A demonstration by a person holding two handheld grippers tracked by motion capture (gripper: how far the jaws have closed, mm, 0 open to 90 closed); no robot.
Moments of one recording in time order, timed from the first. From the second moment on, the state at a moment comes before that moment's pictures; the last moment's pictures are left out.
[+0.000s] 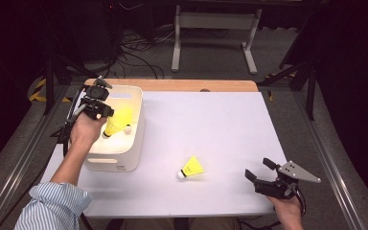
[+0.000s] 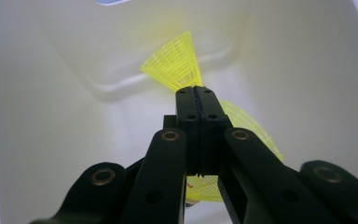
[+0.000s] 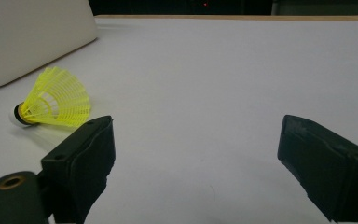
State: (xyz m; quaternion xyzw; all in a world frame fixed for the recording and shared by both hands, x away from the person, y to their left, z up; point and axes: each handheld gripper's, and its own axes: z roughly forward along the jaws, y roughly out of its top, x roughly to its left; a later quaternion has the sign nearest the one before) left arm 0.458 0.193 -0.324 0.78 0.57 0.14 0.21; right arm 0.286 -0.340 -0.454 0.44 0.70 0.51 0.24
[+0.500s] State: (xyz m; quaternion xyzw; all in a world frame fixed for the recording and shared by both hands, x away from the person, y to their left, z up) left arm 0.464 0.199 -0.336 0.77 0.59 0.13 0.20; right arm 0.286 -0.341 -0.454 0.44 0.70 0.51 0.24
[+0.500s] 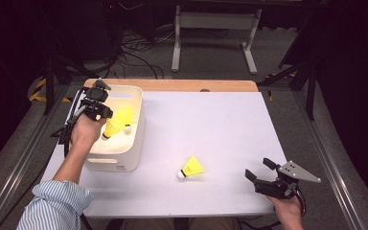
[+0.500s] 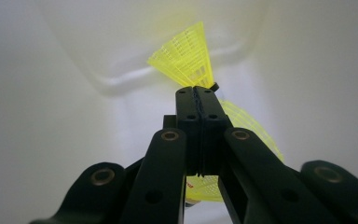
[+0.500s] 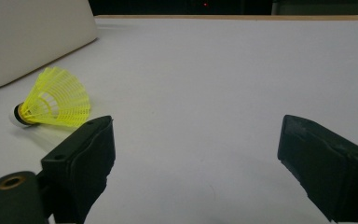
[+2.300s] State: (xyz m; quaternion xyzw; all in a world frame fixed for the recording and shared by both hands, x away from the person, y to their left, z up) left arm 0.450 0.198 -0.324 0.77 0.58 0.14 0.23; right arm 0.286 -0.340 -0.454 0.44 0.70 0.51 0.24
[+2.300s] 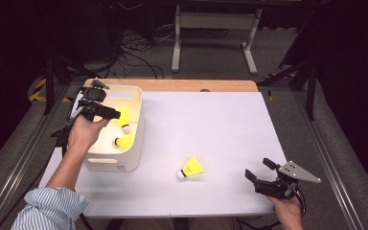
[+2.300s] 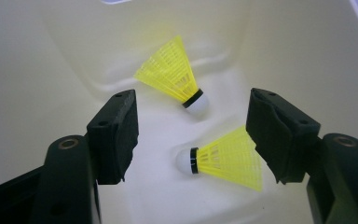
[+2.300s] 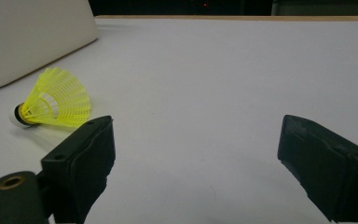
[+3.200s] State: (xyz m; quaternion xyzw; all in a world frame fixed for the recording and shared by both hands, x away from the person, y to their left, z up) left arm 0.436 0.180 -0.309 0.79 0.54 0.14 0.25; right arm 0.286 -0.340 -0.454 0.44 0.70 0.51 0.24
